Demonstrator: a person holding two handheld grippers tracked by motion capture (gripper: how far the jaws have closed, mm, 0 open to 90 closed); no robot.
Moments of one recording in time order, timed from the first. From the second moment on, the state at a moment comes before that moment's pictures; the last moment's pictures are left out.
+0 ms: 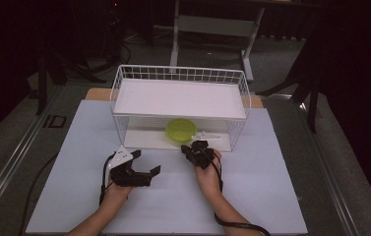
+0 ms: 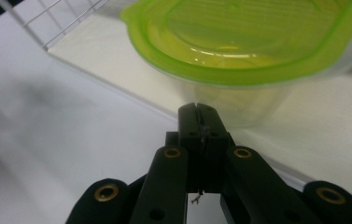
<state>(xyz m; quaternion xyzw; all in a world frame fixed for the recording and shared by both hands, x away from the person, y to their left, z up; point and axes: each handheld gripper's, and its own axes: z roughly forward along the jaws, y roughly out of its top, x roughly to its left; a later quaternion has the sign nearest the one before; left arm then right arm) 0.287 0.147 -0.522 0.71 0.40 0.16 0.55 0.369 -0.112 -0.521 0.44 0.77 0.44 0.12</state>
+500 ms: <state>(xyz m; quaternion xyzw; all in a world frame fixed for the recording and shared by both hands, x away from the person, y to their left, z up) 0.289 0.147 -0.524 0.71 0.40 0.15 0.55 0.390 -0.102 -0.525 0.45 0.77 0.42 0.14</state>
